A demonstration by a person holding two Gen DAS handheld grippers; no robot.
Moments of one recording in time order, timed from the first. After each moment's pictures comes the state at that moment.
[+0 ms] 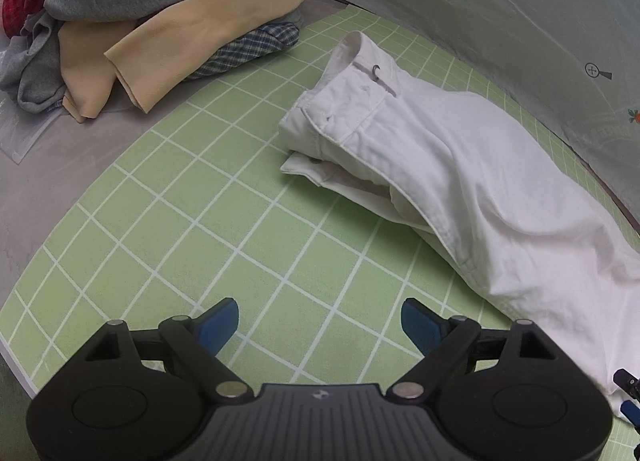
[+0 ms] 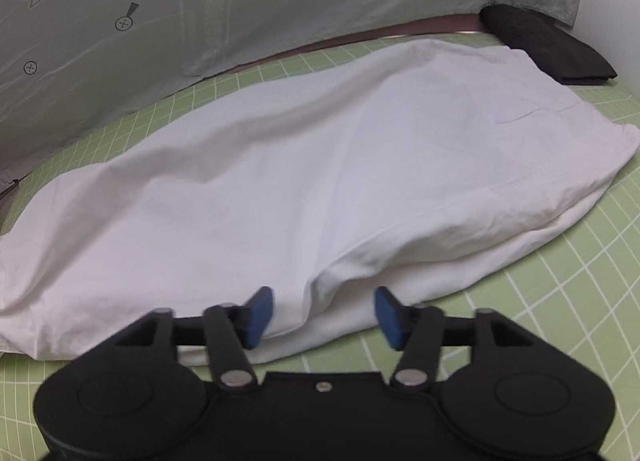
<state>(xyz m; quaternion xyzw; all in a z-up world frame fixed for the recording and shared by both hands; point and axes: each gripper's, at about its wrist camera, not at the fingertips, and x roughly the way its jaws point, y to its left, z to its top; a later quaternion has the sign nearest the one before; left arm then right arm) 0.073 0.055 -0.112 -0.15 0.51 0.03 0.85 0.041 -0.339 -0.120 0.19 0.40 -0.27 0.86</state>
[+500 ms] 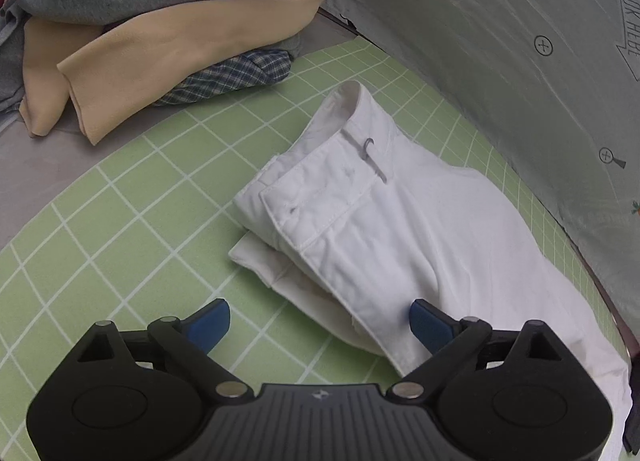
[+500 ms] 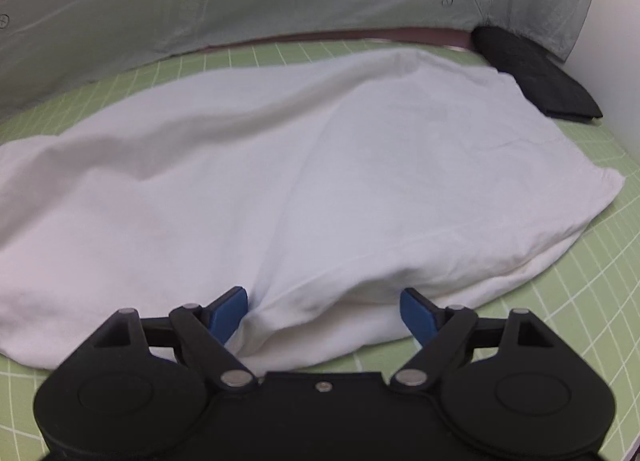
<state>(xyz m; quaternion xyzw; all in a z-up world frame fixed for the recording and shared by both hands) 0.145 0.055 -0.127 -0.24 0.48 0.04 0.84 0.065 -0.368 -0.144 0.13 0.44 -0.30 0.84</state>
